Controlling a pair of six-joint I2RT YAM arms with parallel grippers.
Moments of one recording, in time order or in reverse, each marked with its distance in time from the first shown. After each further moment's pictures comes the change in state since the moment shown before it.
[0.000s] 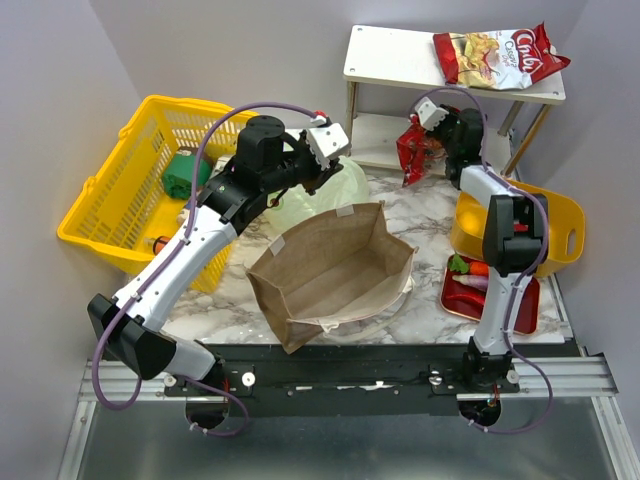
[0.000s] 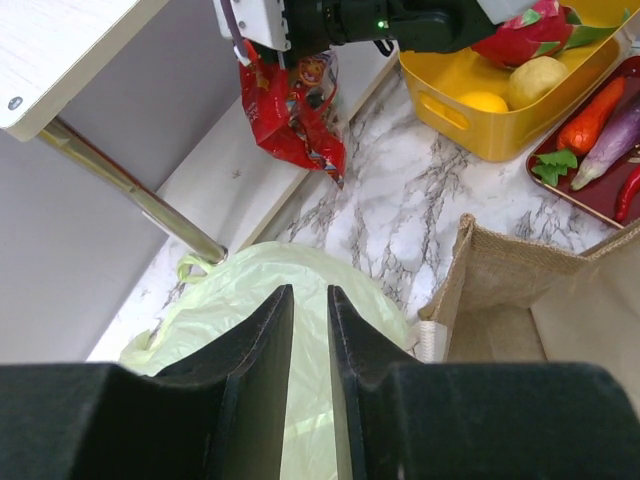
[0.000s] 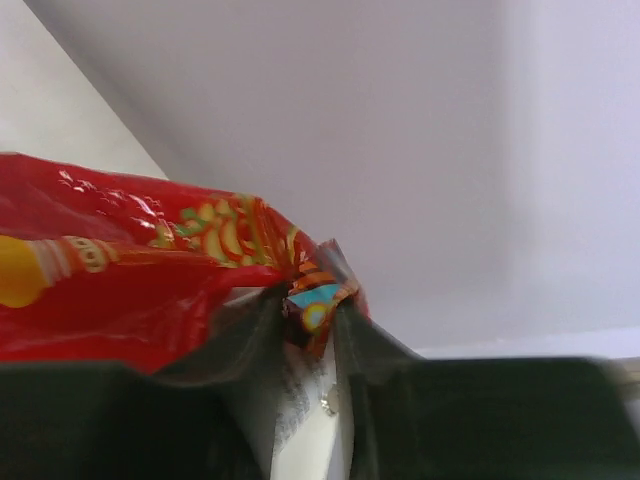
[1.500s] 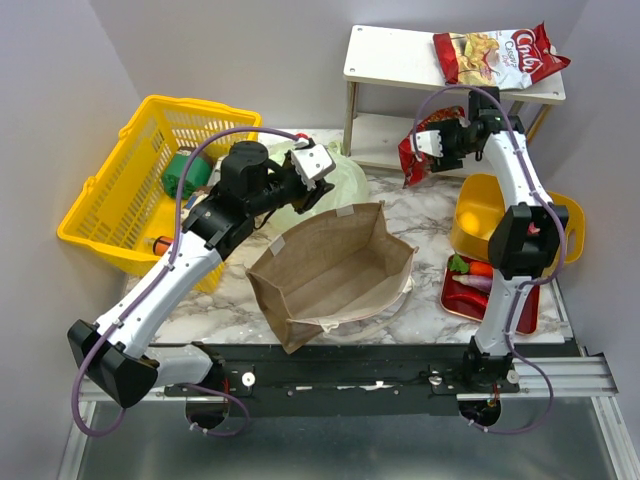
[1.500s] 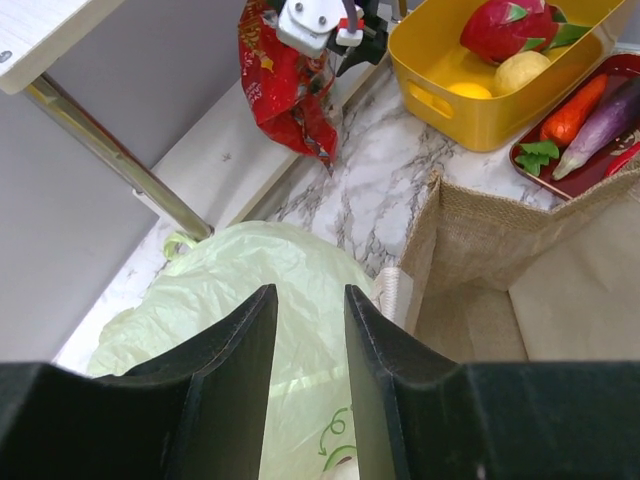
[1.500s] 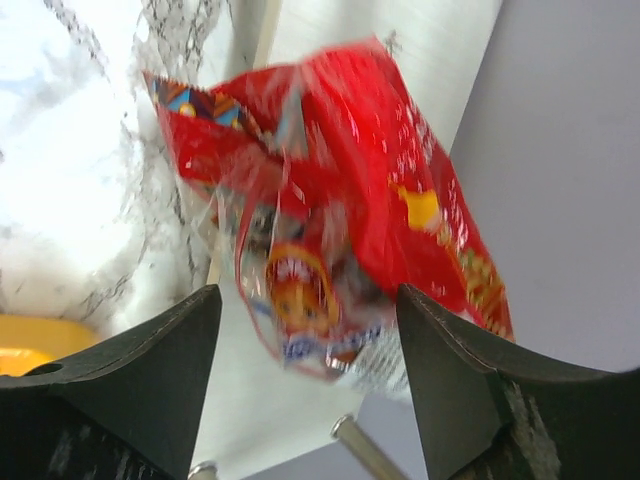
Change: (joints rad) left arm 0.000 -0.169 -0.217 0.086 -0.011 -0.038; right arm -0.042 -0.046 0.471 -1.402 -0.436 -0.731
